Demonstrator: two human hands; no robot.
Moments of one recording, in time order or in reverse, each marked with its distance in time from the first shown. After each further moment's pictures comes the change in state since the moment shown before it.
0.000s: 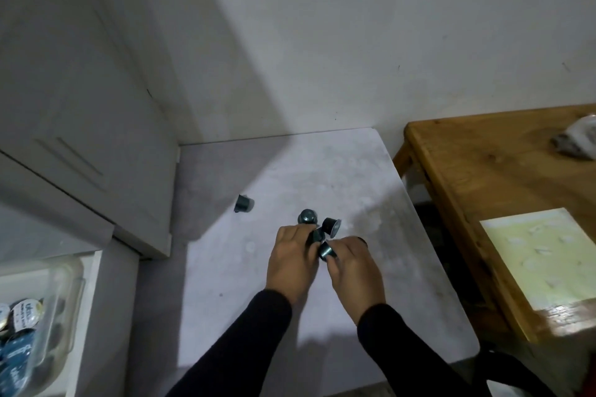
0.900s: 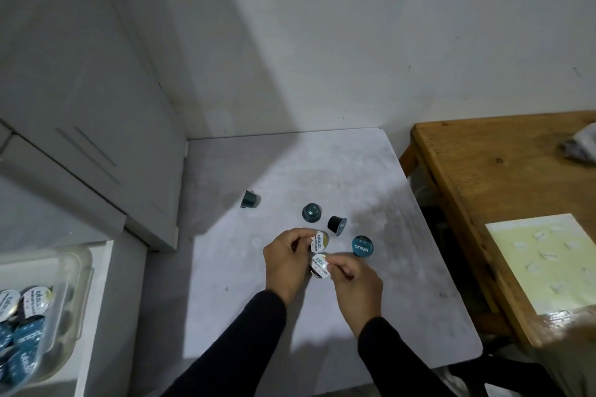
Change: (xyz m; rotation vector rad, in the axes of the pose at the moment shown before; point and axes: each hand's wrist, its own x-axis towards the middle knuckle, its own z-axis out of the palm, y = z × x) left_hand -0.007 0.010 -0.020 -0.555 0.096 -0.380; right_hand -0.019 -0.016 0.006 0.540 0.008 0.459
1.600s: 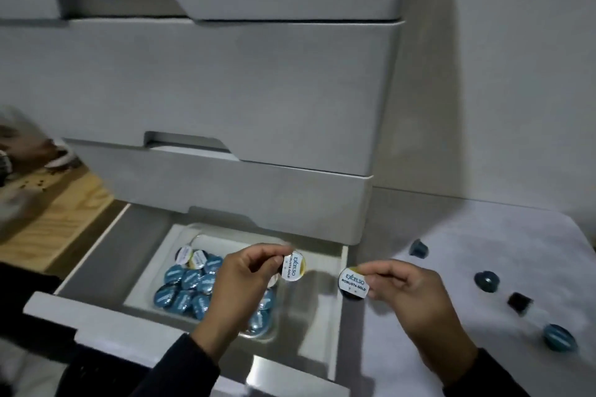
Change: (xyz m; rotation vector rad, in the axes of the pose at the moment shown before) left_hand -0.093 0.063 -0.334 0.022 0.284 0.117; right_hand -0.119 -0.199 0.096 0.323 -0.612 -0.230
